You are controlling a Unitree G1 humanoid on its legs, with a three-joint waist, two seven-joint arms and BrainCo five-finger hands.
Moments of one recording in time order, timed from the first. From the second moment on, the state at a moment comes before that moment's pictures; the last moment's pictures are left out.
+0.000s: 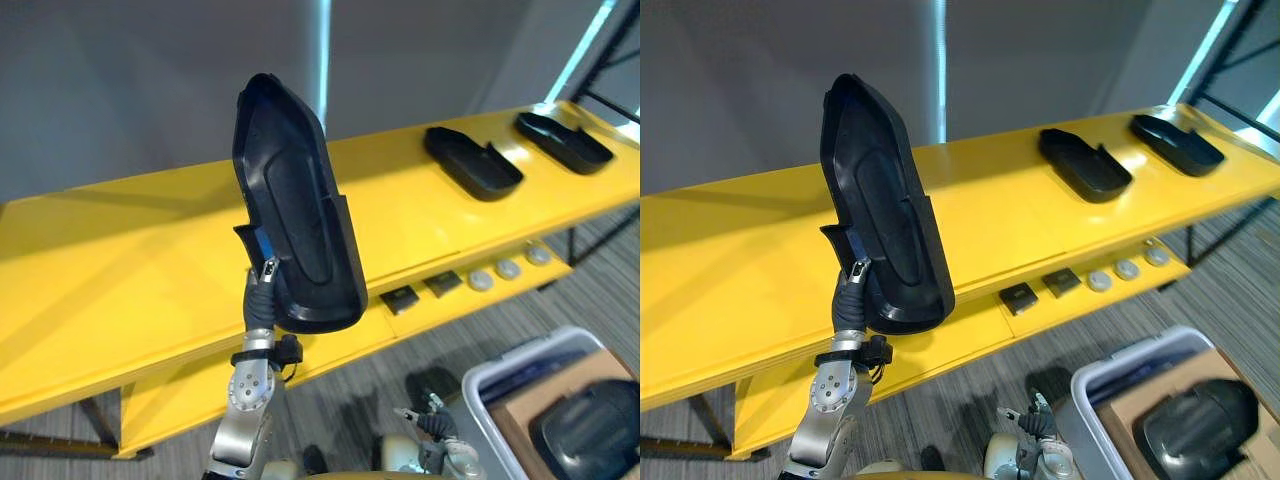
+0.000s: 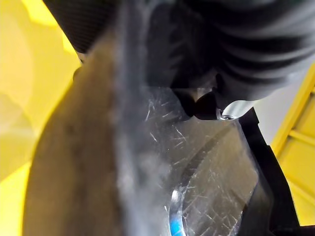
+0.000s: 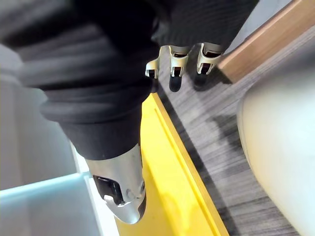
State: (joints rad) left arm 0.16 -0.02 -0.24 -0.21 -0.10 -0.16 0.26; right arm 0.19 0.01 -0.03 0.69 0.11 -0.07 -0.06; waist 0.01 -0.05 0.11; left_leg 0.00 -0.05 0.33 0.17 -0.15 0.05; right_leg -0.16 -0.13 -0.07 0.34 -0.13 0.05
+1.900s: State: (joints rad) left arm -0.70 -0.04 0.12 0.60 0.00 0.06 0.51; right arm 0.17 -0.04 -0.06 0.64 0.12 -0.08 -0.05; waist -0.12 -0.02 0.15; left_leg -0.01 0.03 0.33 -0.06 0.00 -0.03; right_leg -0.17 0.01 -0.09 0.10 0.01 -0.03
